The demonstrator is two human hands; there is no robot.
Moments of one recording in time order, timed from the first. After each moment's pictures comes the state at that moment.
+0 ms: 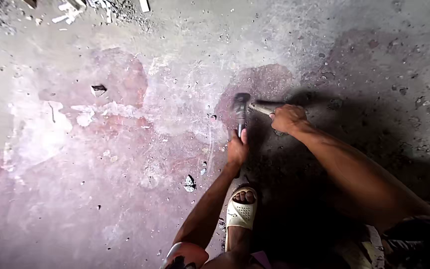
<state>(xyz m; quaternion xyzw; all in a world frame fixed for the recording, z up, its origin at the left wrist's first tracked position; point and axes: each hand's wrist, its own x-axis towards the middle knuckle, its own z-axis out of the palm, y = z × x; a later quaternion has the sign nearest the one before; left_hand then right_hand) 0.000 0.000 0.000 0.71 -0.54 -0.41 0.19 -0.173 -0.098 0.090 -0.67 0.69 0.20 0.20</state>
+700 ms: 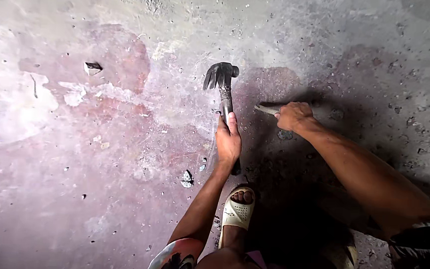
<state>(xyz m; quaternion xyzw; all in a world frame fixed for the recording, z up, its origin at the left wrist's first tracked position) 0.036 0.001 0.070 0.68 -0.37 -0.49 0.41 -0.151 -0.118 0.104 -0.70 0.64 0.30 0.14</state>
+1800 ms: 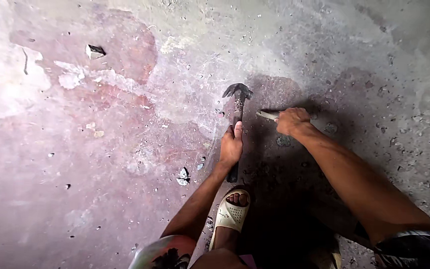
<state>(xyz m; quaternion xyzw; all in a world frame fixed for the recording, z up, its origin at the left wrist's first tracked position) 0.040 -0.004 0.044 0.67 -0.34 -0.56 0.35 -0.129 -0.125 0.110 -0.70 0.62 0.34 0.10</state>
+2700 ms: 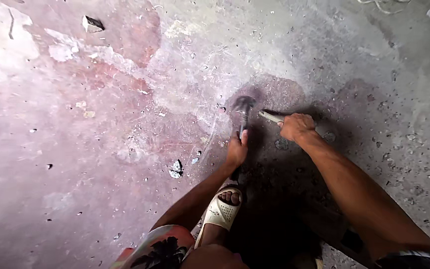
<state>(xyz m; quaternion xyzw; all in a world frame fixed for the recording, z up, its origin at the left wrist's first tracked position) 0.012 -0.006 -0.006 0.69 -0.37 -0.52 0.33 -0.138 -0.124 0.108 -0.70 0.62 0.34 0.09</state>
